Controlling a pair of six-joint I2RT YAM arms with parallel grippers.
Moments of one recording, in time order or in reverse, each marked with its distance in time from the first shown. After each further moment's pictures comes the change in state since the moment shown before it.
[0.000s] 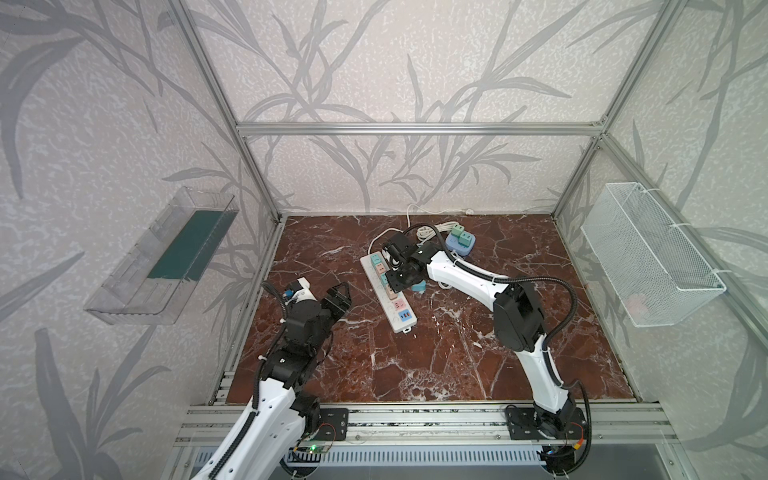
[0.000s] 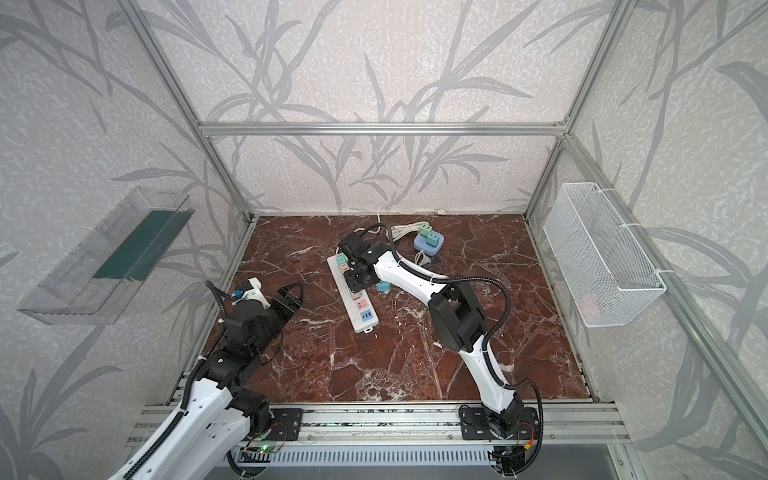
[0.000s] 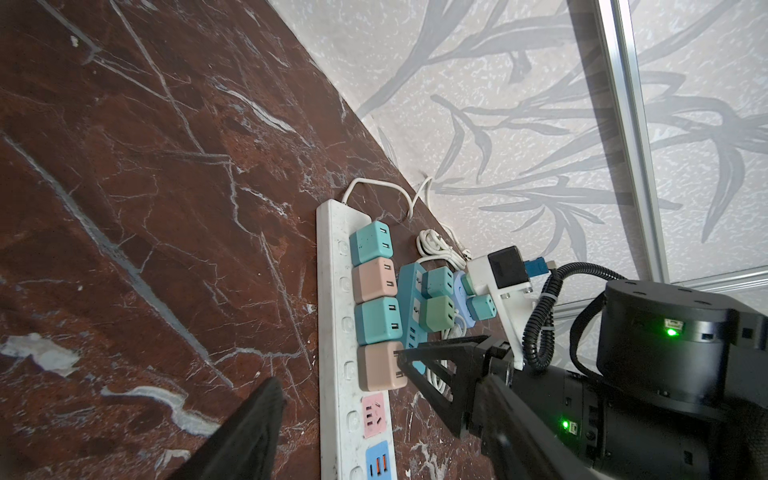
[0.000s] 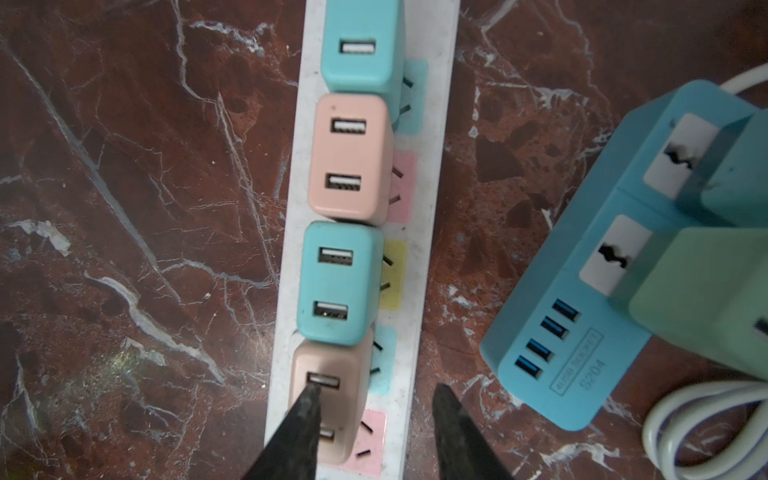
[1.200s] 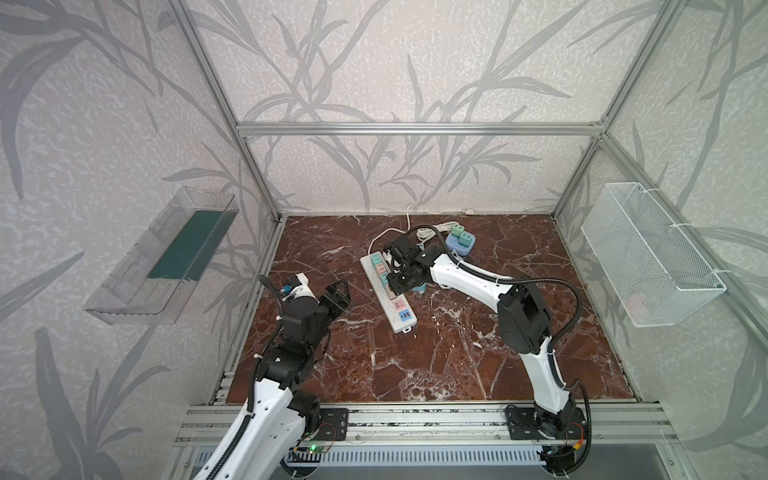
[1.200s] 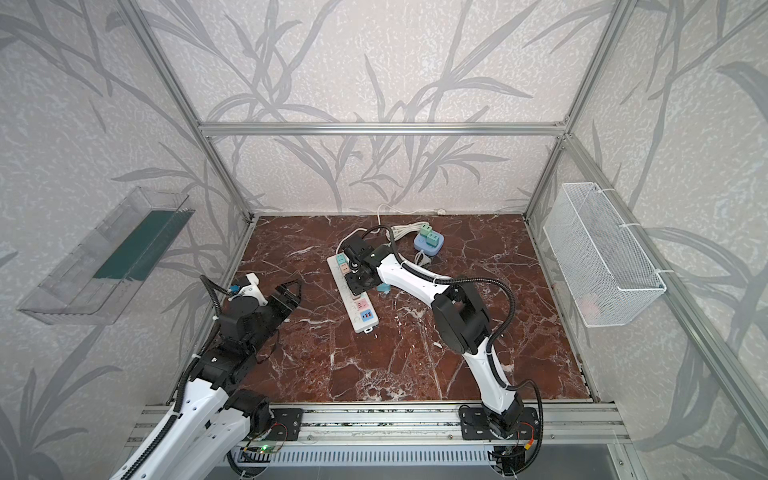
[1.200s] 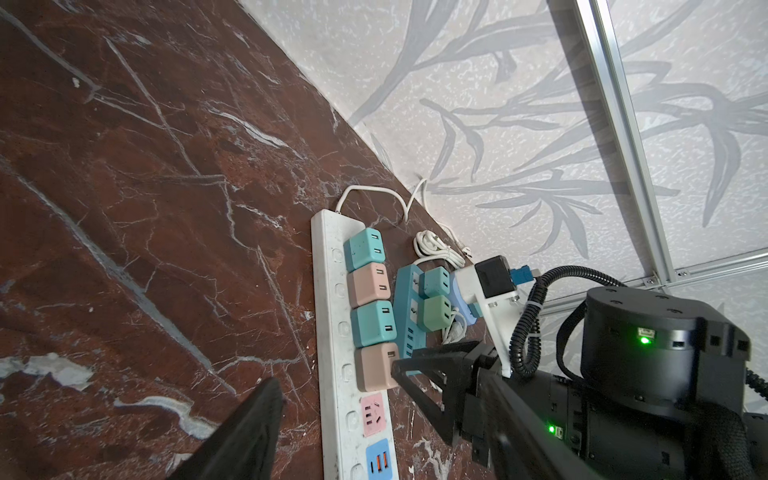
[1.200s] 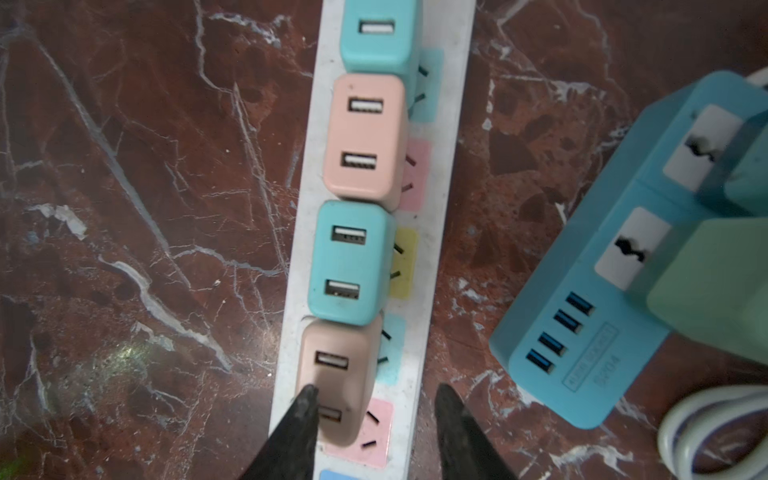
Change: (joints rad) left arm 0.005 -0.009 0.069 -0.079 0.005 0.077; right arm -0.001 -0.049 -0.092 0.066 -0.034 0.006
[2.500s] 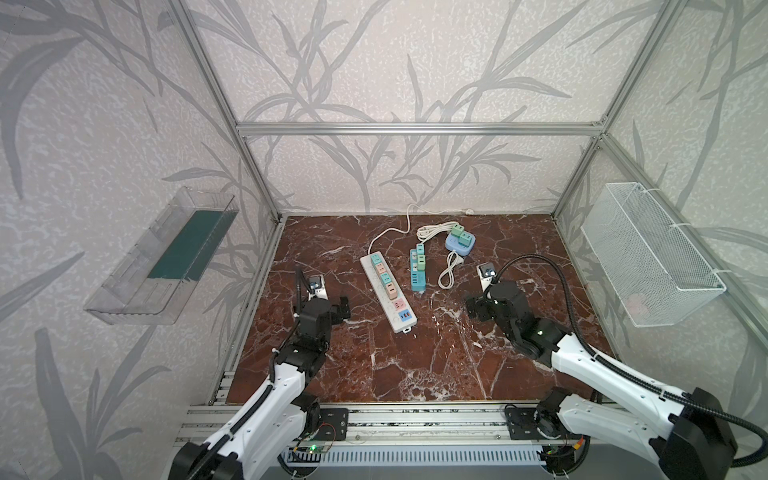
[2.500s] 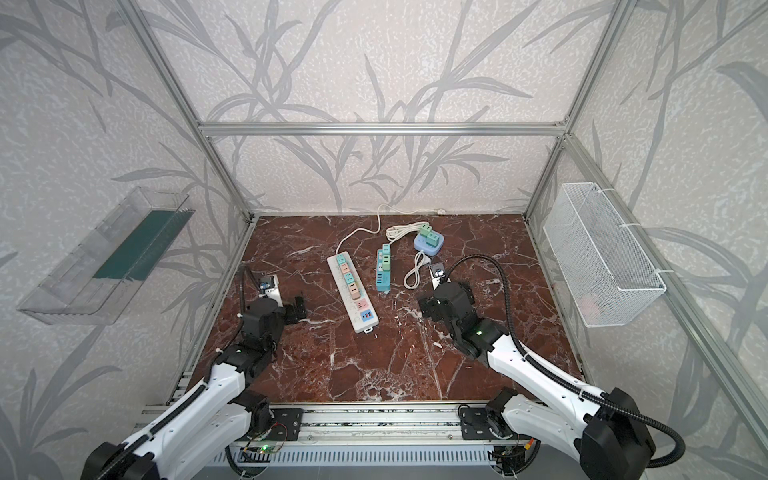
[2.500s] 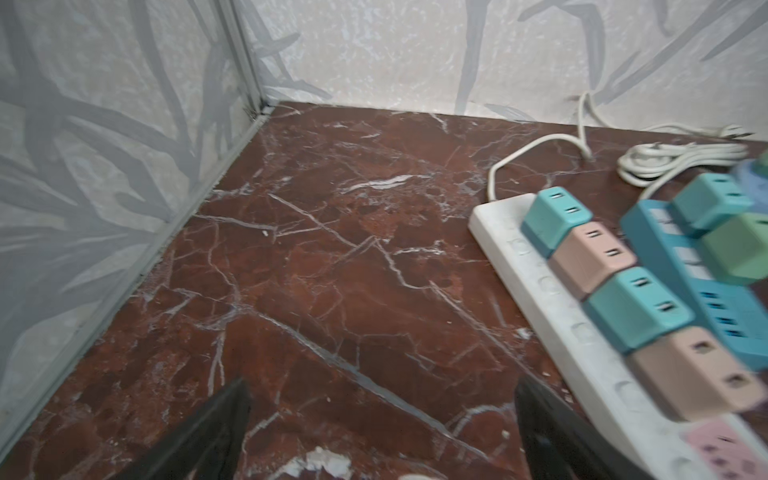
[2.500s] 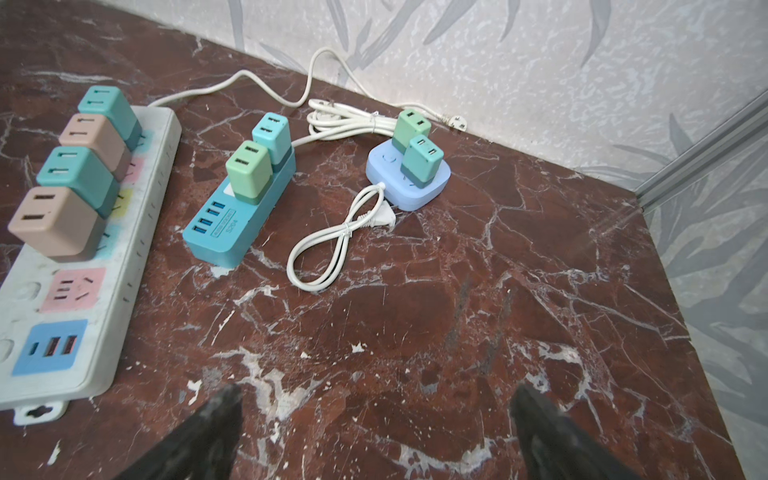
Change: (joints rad) left arm 0.001 0.255 -0.211 0.353 -0.352 0.772; right arm -0.168 -1.152 -1.237 0.641 0.454 -0.203
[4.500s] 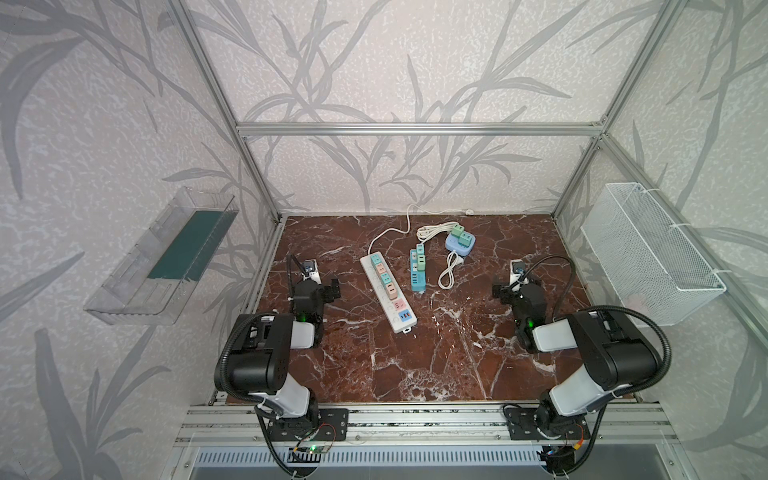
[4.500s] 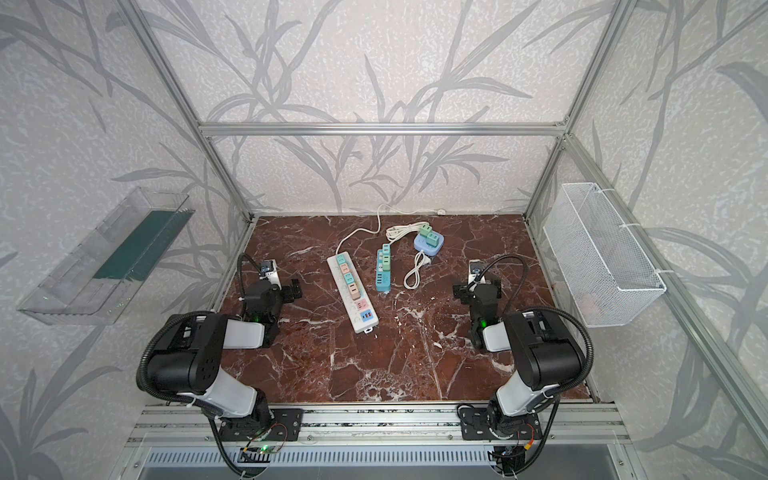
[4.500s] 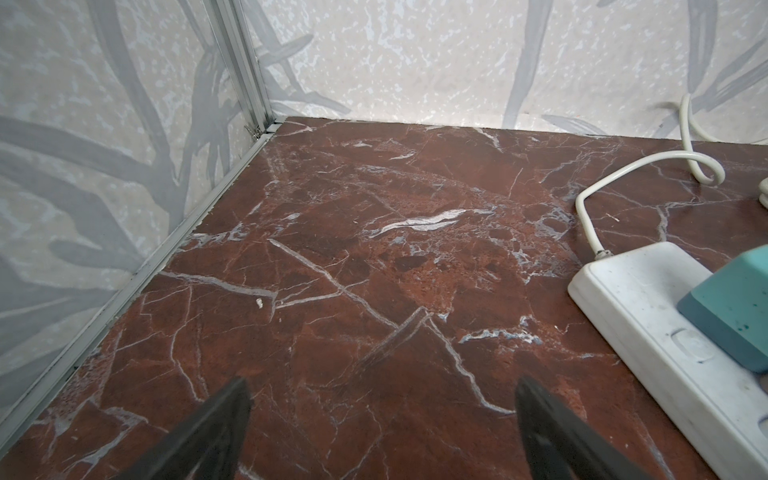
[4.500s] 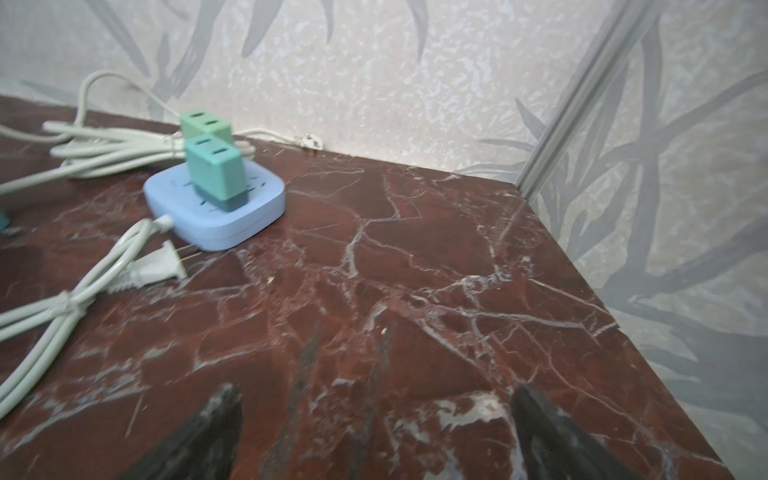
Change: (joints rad) left arm 0.295 0.711 0.116 0.703 0.286 0.122; right arm -0.517 0.581 -0.272 1.143 -0.184 -0.161
